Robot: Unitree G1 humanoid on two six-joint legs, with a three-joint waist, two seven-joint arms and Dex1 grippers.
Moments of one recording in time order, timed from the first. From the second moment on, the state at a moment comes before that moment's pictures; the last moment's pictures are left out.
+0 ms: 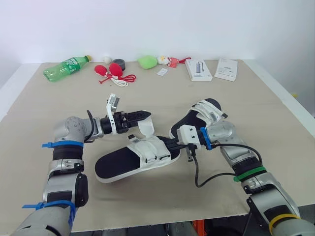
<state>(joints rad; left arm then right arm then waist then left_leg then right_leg) -0.86 0.32 0.28 0.50 -0.69 1.25 -0.83 -0.70 -0.52 0.34 0.42 0.10 -0.23 1.34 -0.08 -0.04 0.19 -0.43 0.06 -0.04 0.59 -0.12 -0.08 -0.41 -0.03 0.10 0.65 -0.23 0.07</state>
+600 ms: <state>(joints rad) -1.13 0.24 0.41 1.09 -0.63 0.87 -0.64 -0.69 -0.52 0.34 0.41 0.10 -0.23 1.34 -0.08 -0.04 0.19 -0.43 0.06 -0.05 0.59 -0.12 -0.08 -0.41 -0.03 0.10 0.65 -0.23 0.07</state>
